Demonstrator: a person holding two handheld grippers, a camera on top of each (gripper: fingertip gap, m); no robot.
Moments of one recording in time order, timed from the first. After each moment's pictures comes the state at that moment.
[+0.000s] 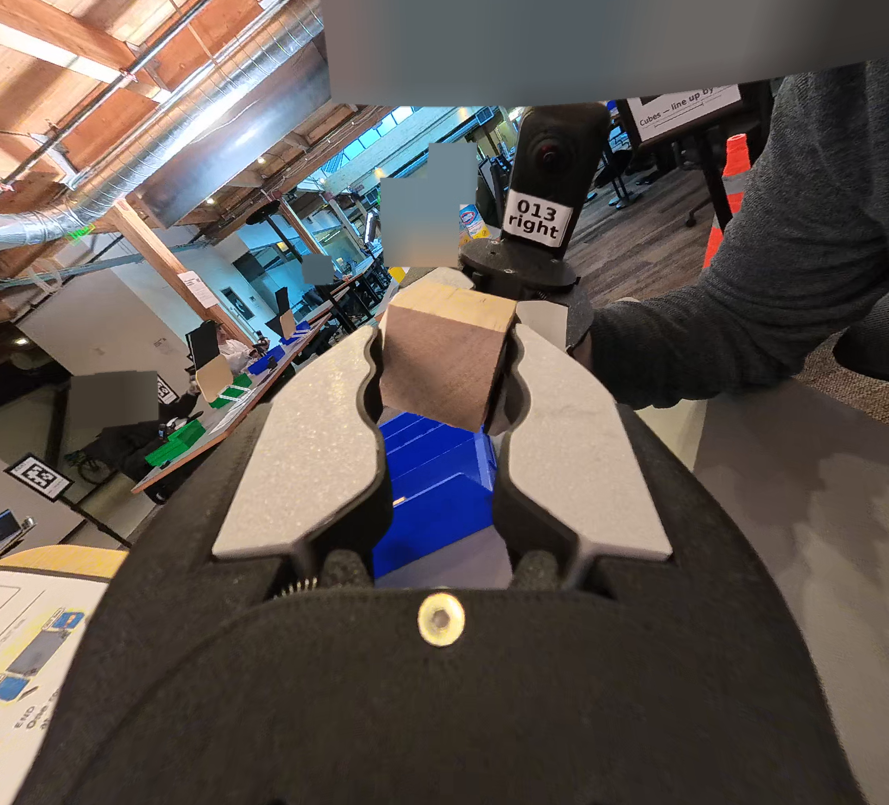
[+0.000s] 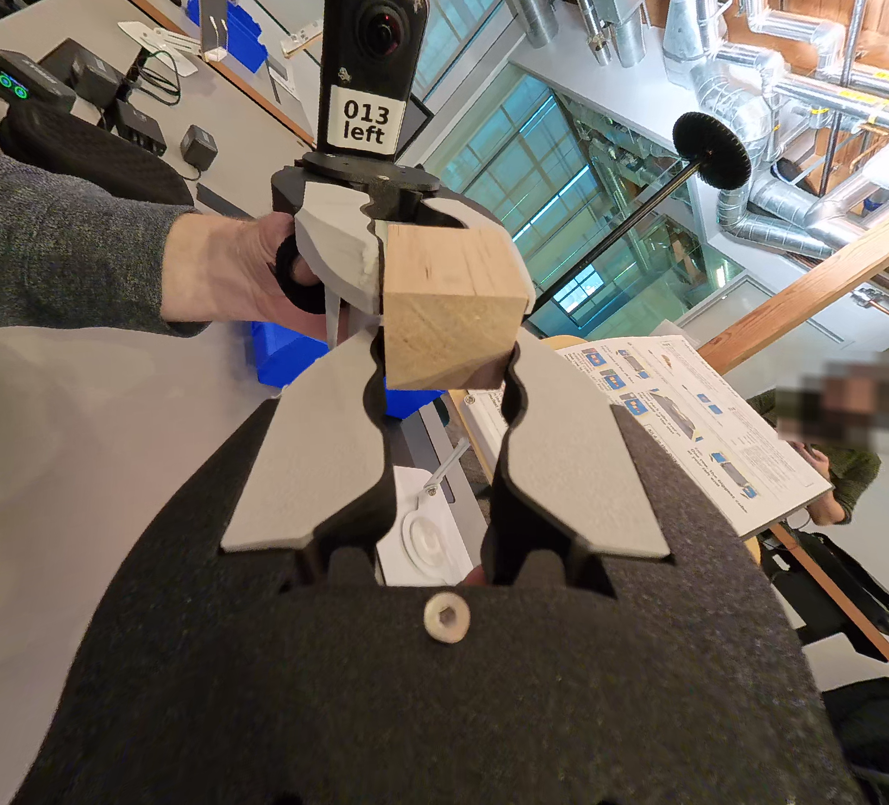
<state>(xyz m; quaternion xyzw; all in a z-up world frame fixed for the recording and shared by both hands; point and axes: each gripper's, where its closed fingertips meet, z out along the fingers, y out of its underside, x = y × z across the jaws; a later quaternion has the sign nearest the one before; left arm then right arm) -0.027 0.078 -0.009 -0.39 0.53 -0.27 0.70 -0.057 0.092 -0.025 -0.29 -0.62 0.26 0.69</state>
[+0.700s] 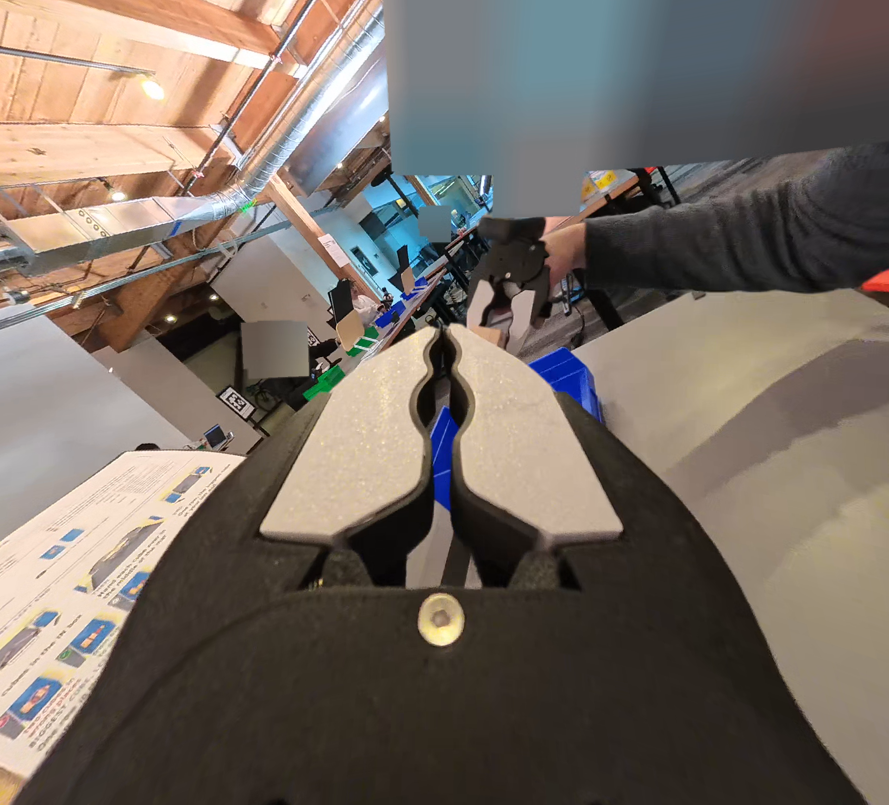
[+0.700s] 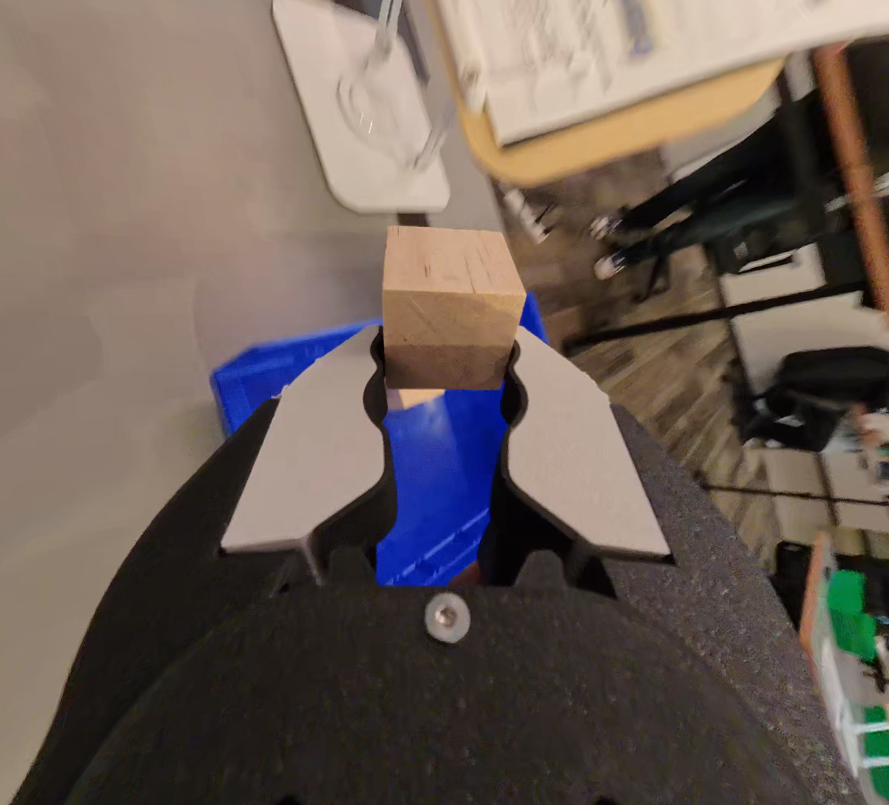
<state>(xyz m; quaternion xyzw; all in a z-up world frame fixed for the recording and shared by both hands) -0.096 0.072 0.037 -0.42 0.48 -0.14 0.76 0.116 0.292 -0.095 -0.53 -0.71 0.03 0.46</state>
